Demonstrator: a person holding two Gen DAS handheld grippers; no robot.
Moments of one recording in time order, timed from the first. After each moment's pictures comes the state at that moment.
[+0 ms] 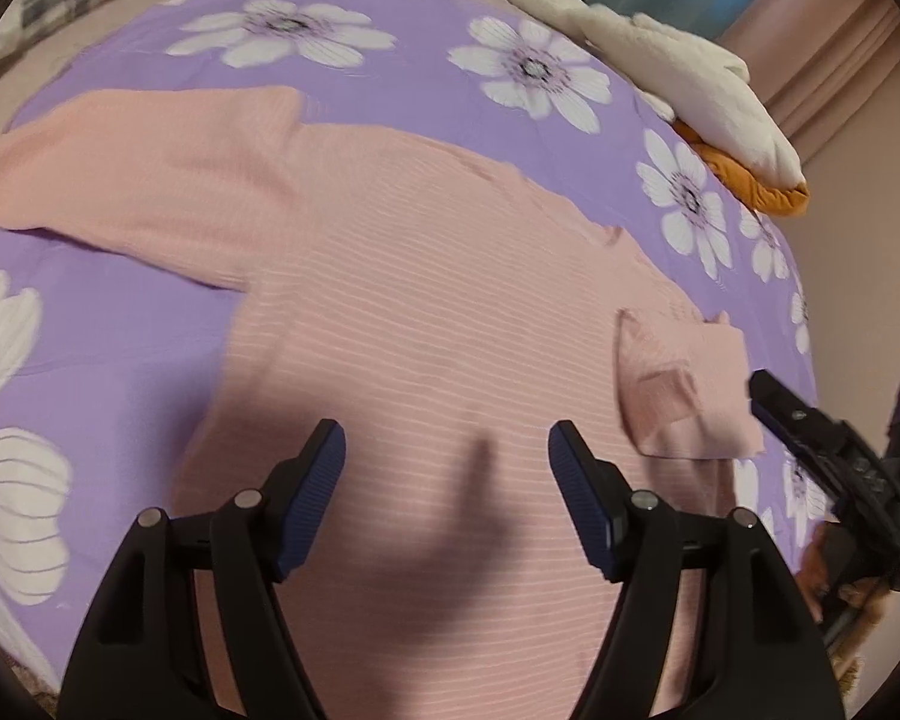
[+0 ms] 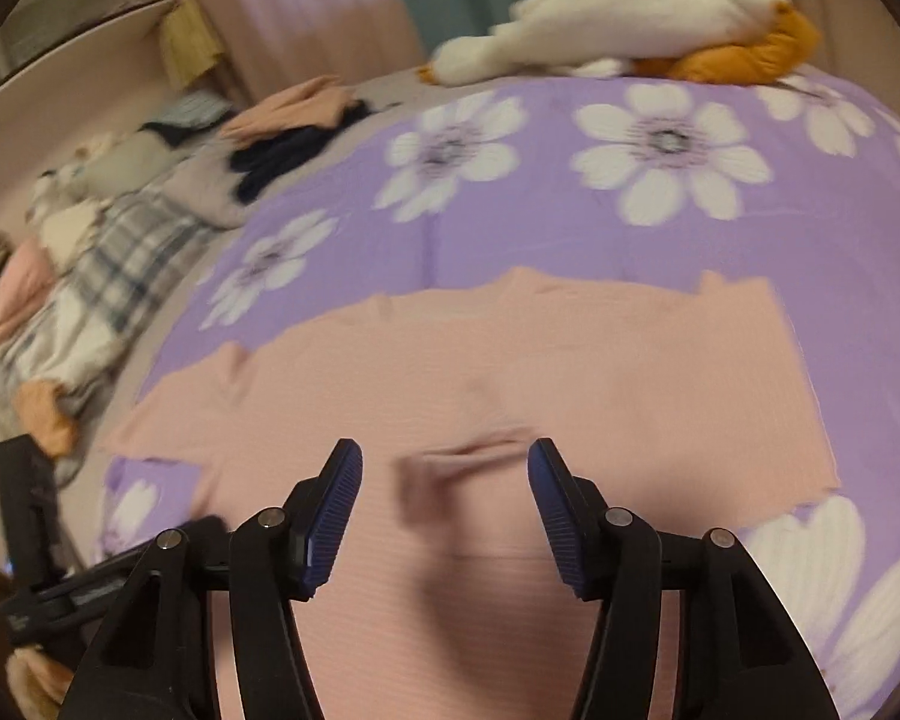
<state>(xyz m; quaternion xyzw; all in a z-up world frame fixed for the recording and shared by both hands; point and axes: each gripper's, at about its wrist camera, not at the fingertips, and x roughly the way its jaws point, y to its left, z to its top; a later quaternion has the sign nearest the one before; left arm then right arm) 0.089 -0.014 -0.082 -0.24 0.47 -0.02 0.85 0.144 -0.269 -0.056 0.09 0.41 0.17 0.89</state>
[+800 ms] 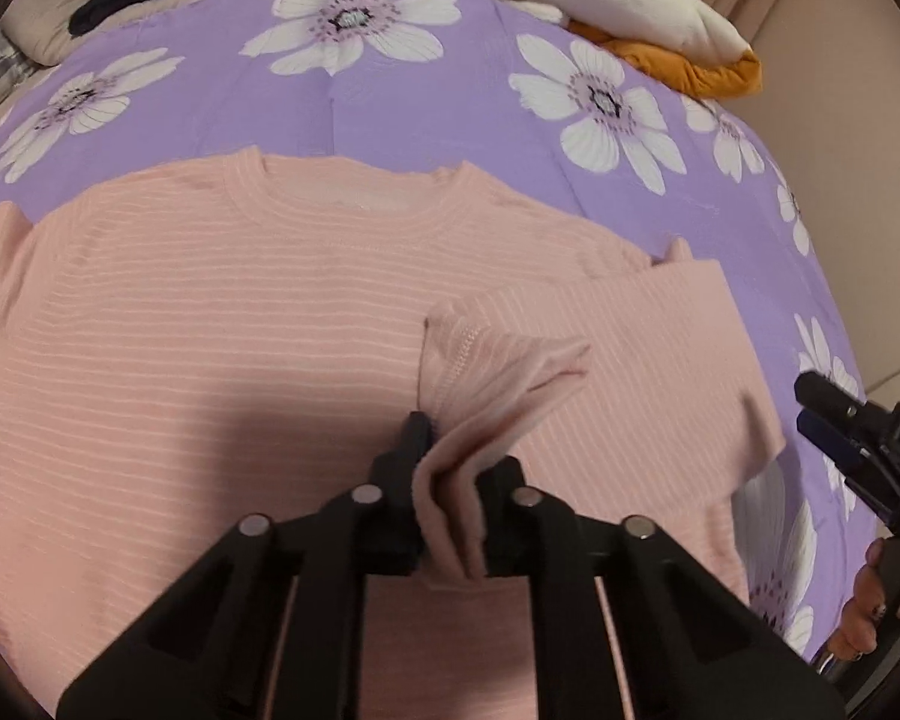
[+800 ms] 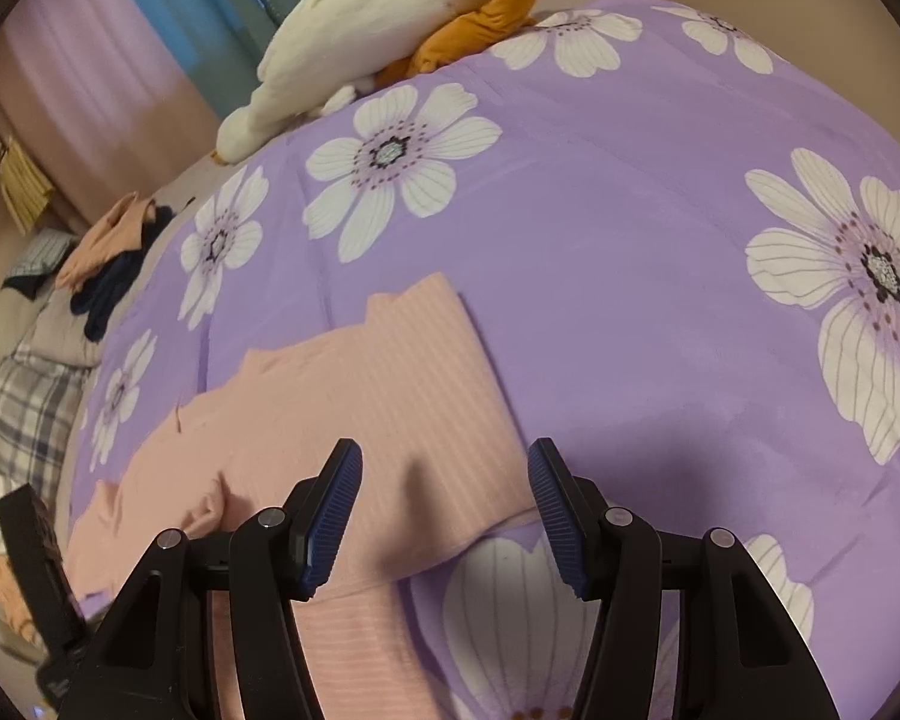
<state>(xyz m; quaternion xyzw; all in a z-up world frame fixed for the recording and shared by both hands) 0.183 -0.139 -0.105 -0.13 0.47 -0.07 0.87 0.153 -0.390 -0.076 0.21 0.41 0.02 0.89</state>
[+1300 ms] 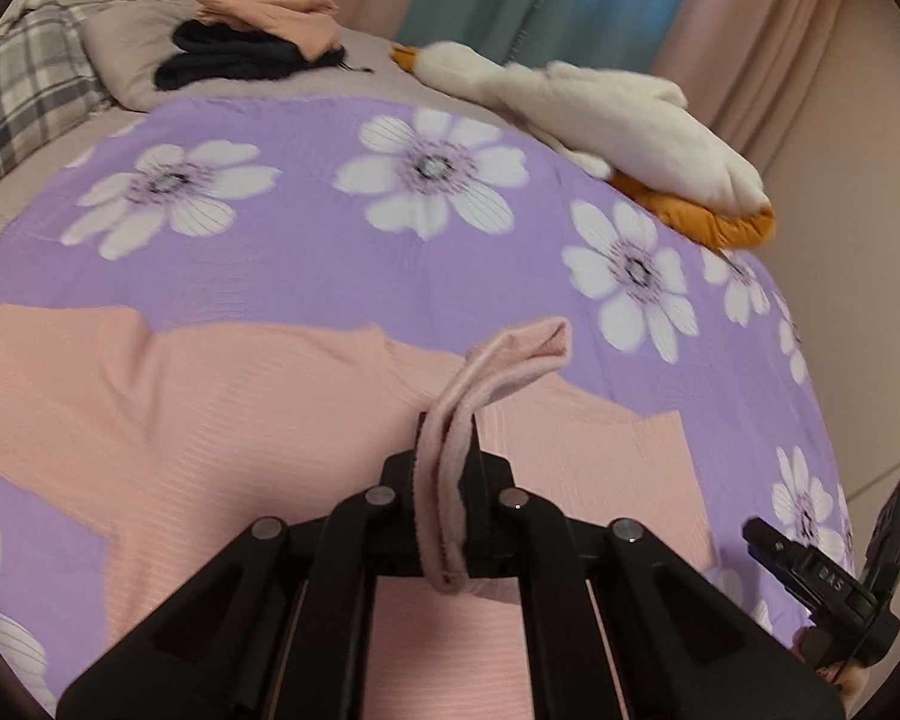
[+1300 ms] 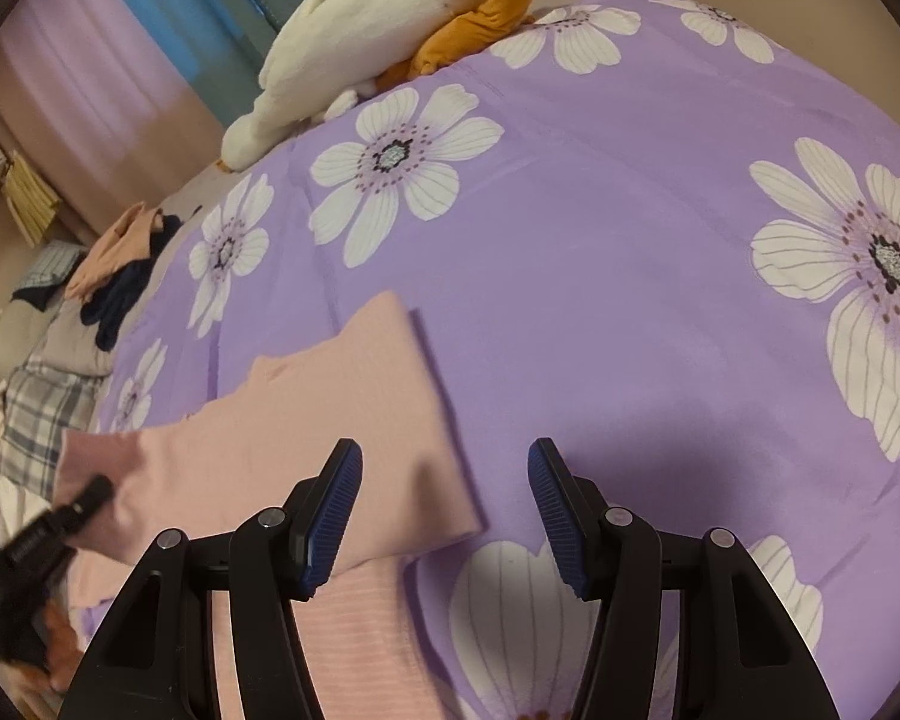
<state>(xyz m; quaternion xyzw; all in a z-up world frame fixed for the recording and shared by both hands) 0.178 -0.065 -0.028 -0.17 0.37 -0.01 0.91 0.156 -0.392 -0.078 0.22 0.41 0.04 0.88</state>
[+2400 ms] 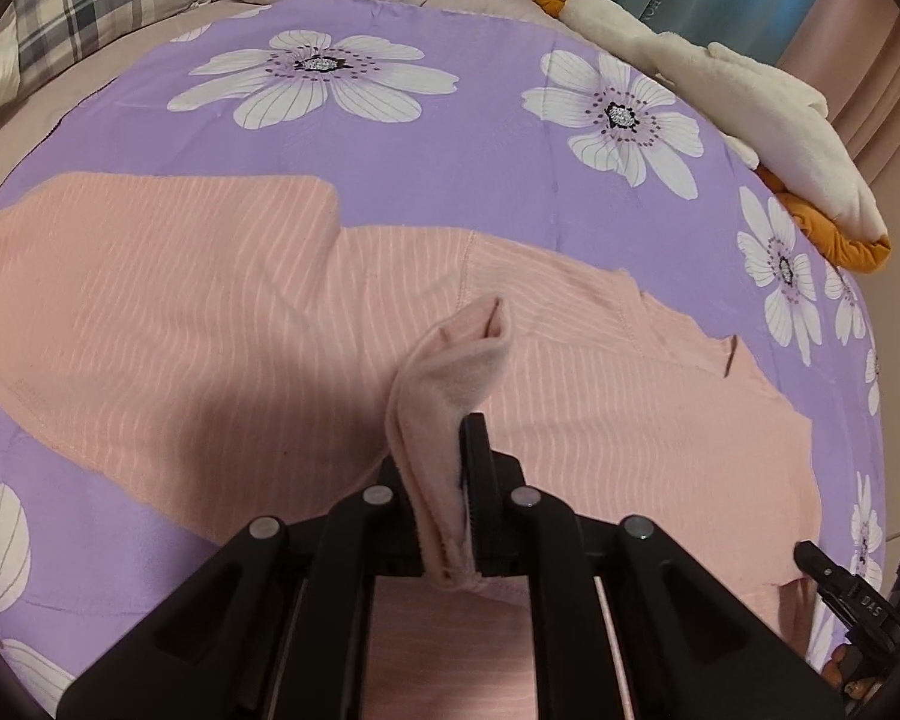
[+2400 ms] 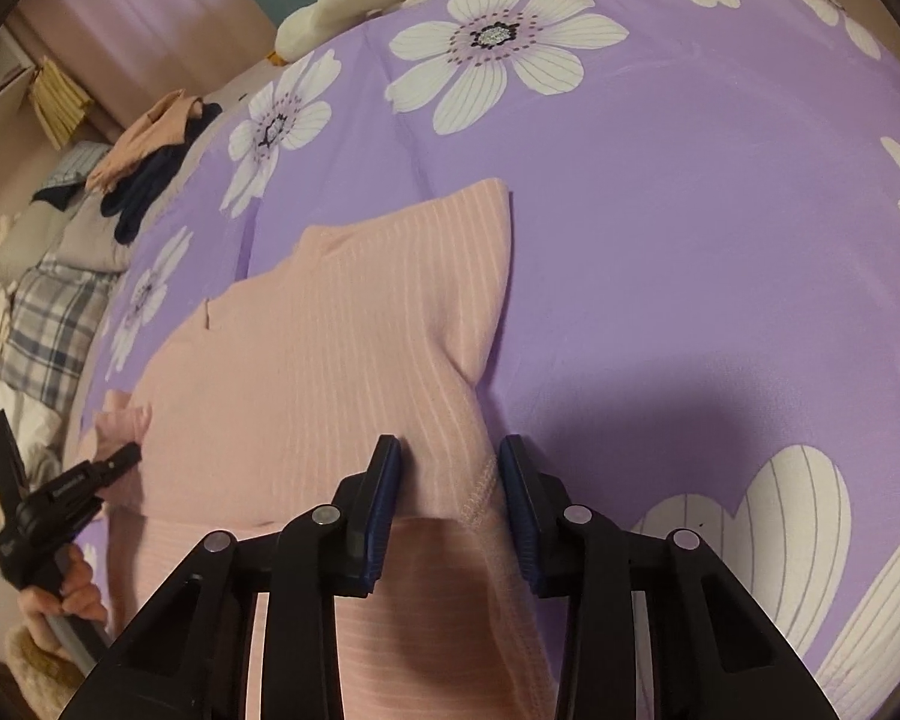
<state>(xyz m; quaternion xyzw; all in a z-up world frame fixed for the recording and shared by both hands) 0.177 0.034 -0.102 -0.21 0.45 0.06 0.87 0.176 -0.323 -0.111 0.17 0.48 0.11 0.86</state>
